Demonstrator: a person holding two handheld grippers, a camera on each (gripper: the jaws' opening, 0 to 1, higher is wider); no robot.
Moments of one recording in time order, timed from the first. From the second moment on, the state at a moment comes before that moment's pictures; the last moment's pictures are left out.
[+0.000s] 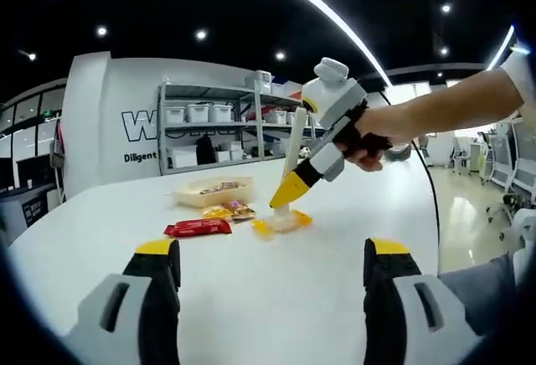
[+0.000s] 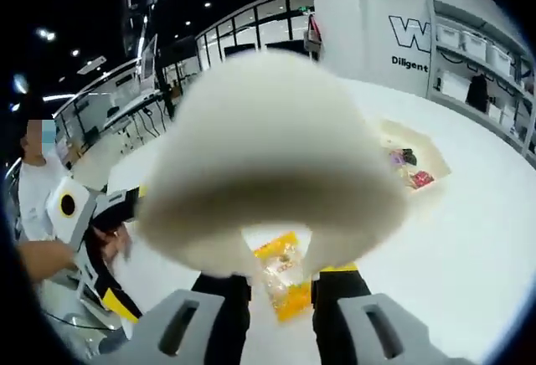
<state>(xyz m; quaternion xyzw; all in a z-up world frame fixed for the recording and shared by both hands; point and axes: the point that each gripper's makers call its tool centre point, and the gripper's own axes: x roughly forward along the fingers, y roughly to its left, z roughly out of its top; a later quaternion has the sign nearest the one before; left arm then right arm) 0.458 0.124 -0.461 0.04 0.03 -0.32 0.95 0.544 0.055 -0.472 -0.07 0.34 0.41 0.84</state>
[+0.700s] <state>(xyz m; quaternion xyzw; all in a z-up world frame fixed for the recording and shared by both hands) 0.459 0.122 -0.464 0.05 0.03 -0.32 0.95 0.538 0.064 -0.473 -0.06 0.35 0.38 0.86</state>
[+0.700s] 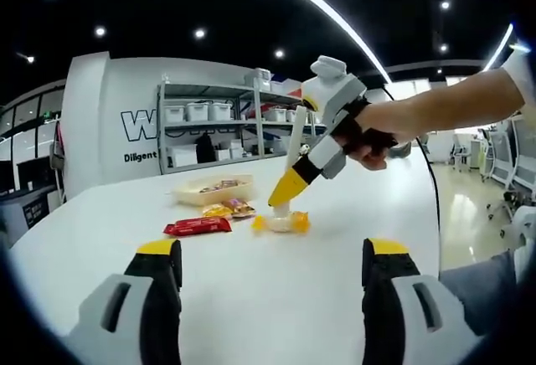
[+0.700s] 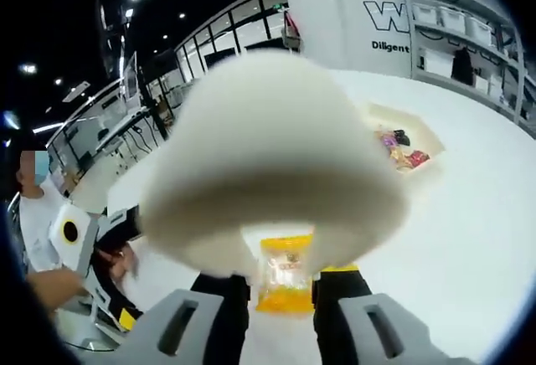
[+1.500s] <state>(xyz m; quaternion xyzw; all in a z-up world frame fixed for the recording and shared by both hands) 0.458 0.123 -0.464 0.05 0.03 -0.32 0.95 0.544 0.061 -0.481 -0.04 0.40 0.34 0.85</state>
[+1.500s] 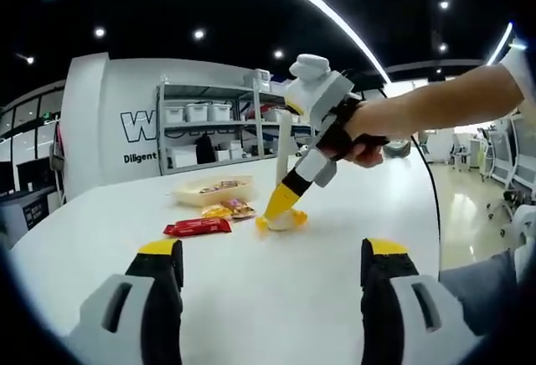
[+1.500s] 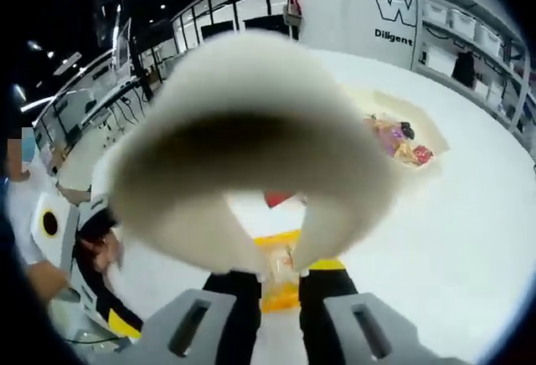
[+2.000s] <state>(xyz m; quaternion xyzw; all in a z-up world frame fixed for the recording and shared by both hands) 0.459 0.124 -0.464 0.05 0.03 -0.31 0.95 0.559 0.034 -0.435 0.10 0.36 0.34 0.86</state>
